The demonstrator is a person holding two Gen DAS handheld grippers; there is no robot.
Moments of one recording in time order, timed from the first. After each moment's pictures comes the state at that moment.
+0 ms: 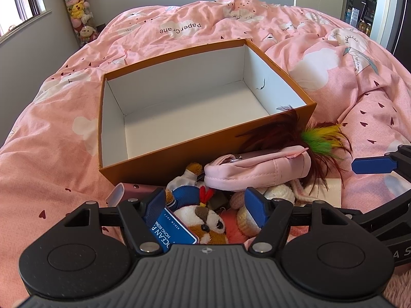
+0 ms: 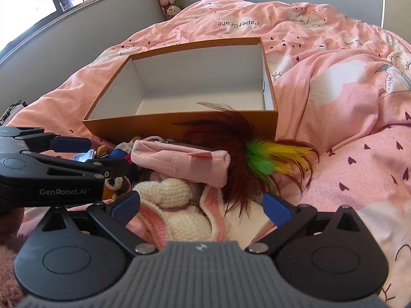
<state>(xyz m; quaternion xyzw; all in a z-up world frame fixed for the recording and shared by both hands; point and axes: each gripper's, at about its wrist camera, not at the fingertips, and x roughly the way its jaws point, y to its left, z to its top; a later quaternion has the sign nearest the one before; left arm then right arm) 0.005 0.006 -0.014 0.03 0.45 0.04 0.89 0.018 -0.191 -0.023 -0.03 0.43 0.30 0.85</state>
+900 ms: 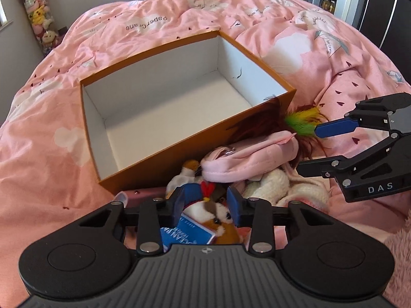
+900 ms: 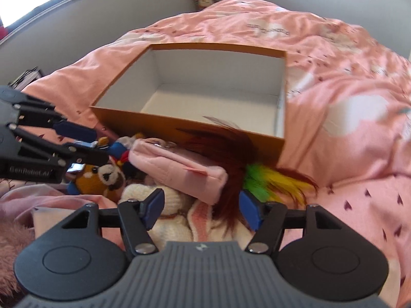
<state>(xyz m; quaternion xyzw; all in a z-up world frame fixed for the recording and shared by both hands) 0.012 0.028 -0.001 0.06 0.49 -0.05 0.87 0.042 -0.178 -0.011 -0.12 0.41 0.38 0.82</state>
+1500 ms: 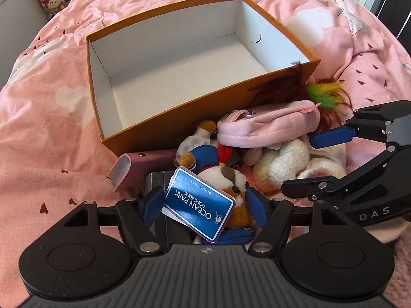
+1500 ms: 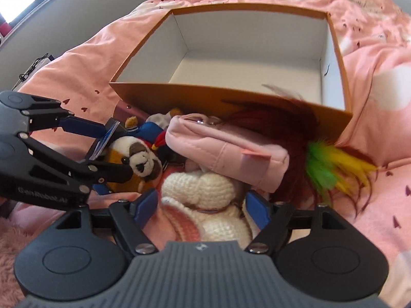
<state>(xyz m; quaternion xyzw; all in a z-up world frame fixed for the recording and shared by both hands) 0.016 0.043 -0.026 0.03 0.56 -0.03 0.83 0.045 -0.139 -0.041 -0.08 0.51 0.39 0.77</state>
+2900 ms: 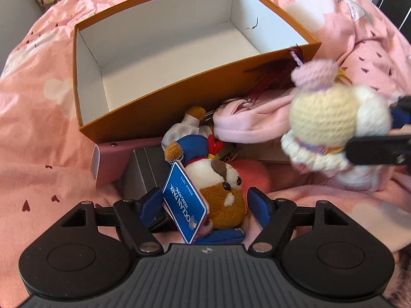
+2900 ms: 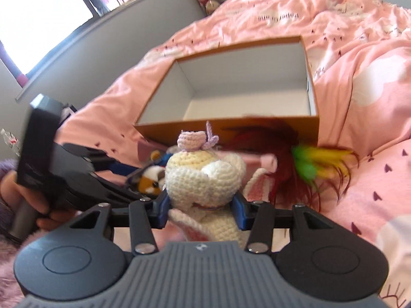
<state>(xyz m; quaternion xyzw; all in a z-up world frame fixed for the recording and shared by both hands) 0.018 0.031 -0.043 0.05 0.57 -0.02 0.82 0.025 -0.197 0.002 0.03 0.44 0.40 0.80</state>
